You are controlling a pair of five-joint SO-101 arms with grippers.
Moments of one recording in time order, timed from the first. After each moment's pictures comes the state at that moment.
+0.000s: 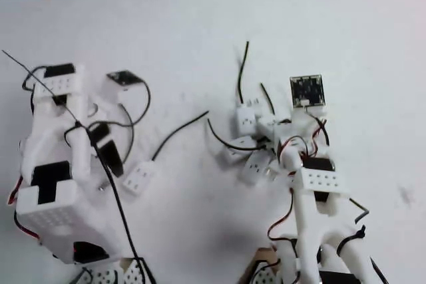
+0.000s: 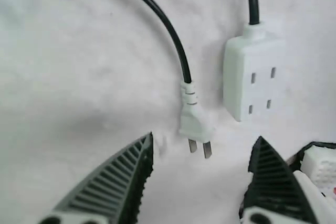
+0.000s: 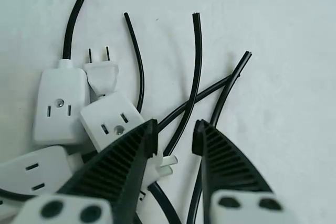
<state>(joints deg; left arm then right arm) -18.0 15.1 6.5 95.7 -52.0 2.4 -32.7 68.0 17.9 11.5</state>
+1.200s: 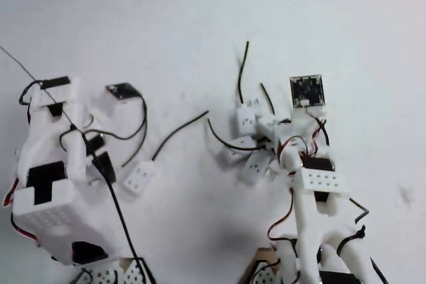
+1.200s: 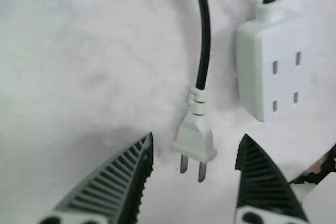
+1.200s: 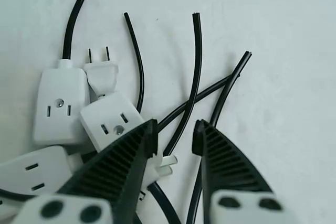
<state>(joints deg) -20.5 15.3 16.3 85.3 -62.4 2.4 -32.7 68.0 17.9 11.5</state>
